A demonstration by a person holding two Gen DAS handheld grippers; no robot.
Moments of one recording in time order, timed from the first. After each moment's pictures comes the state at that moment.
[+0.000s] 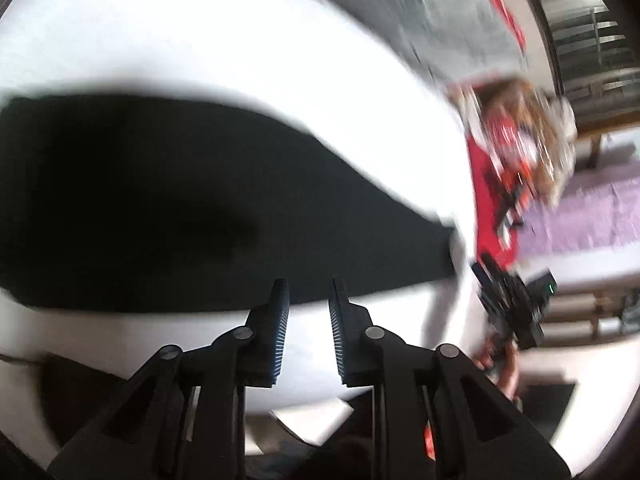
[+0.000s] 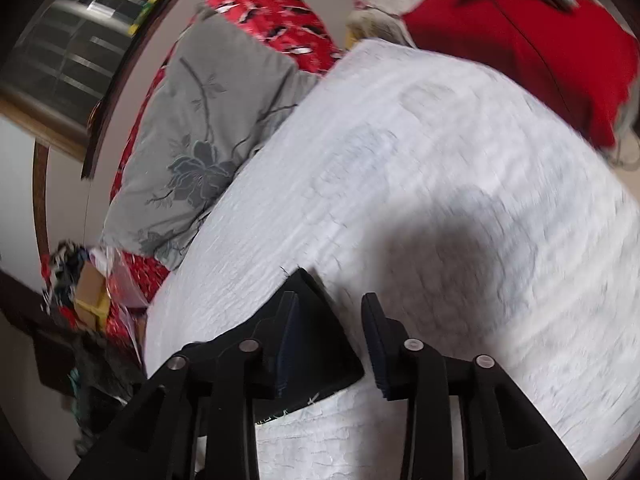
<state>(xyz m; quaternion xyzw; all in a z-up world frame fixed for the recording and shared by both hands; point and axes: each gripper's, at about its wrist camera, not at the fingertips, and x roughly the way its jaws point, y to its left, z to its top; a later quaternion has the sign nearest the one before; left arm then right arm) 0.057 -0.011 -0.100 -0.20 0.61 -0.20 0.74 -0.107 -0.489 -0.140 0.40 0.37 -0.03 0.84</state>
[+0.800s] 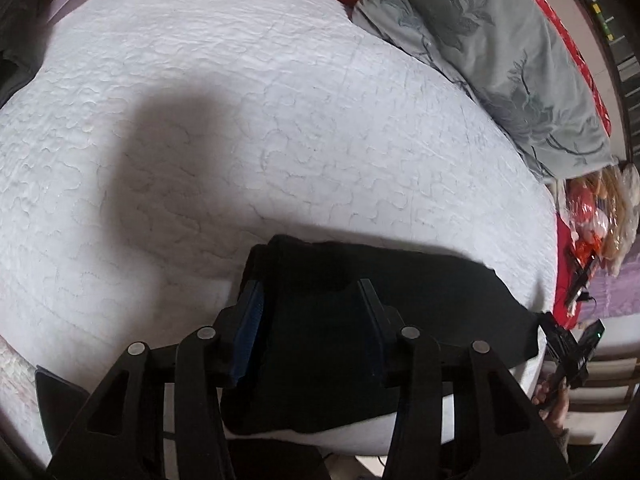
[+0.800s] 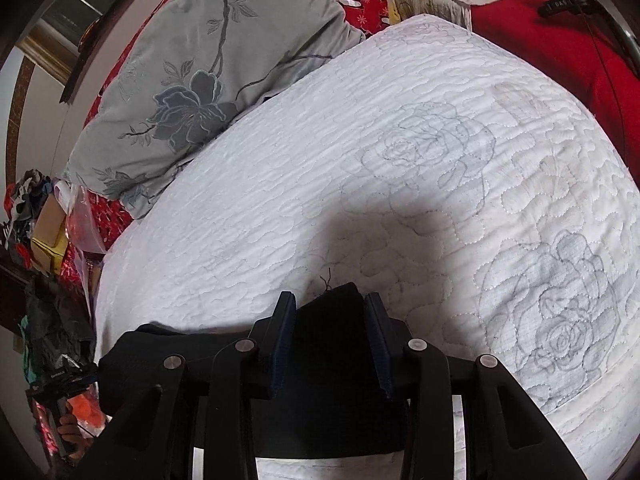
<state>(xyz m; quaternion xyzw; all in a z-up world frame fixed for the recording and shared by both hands) 0.134 0.128 -0.120 -0.17 0.61 -0.06 0.77 -0.027 -0.438 -0.149 0.29 0.44 -0.03 0.85</state>
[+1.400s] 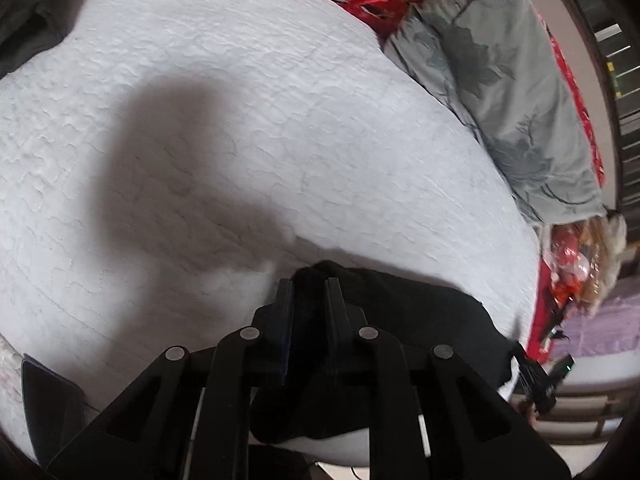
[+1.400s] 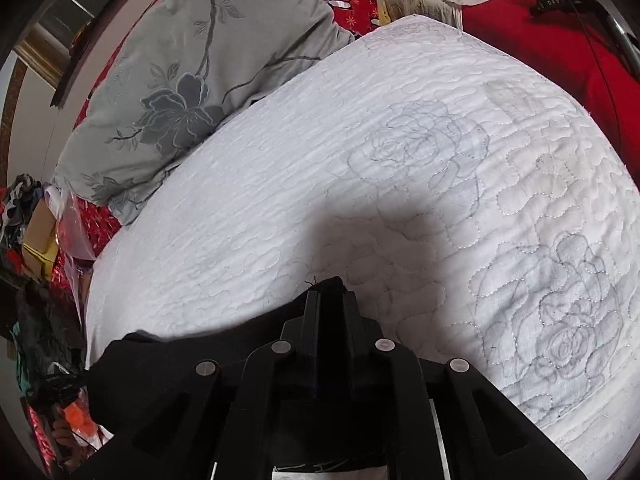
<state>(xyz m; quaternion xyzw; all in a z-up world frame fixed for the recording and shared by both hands) 0.128 0.177 -0.119 -0.24 0.59 -0.06 0.77 -0.022 -0.441 -0.156 0.28 0.44 -0.05 0.85</state>
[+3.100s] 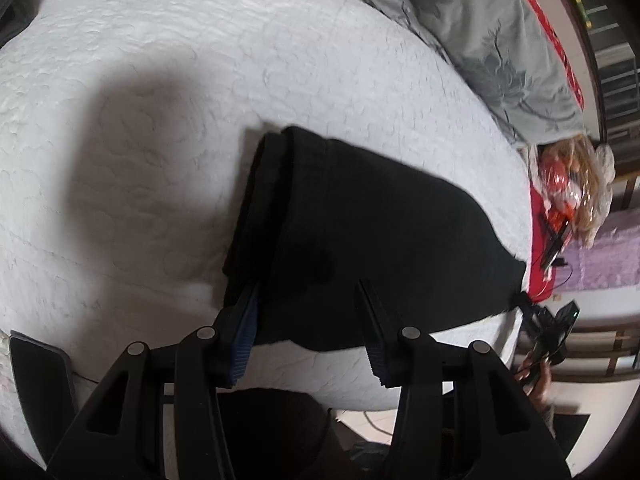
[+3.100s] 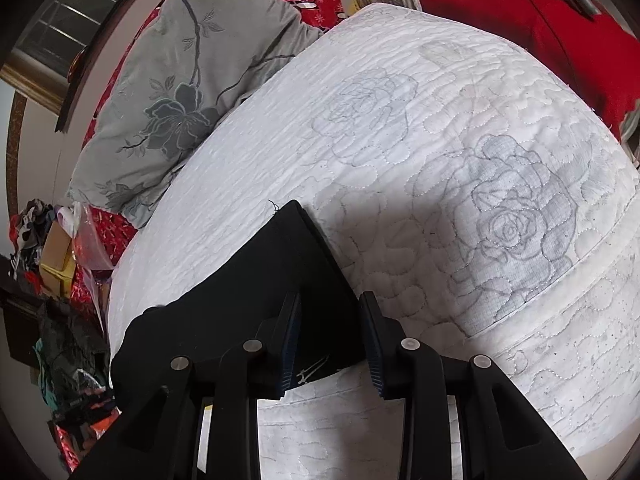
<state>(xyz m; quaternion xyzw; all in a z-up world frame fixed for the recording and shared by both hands) 0.074 0.142 -0.125 -0.19 0.64 -0.13 0.74 -0.088 -0.445 -0.163 0.35 0.43 -0.05 0.83</state>
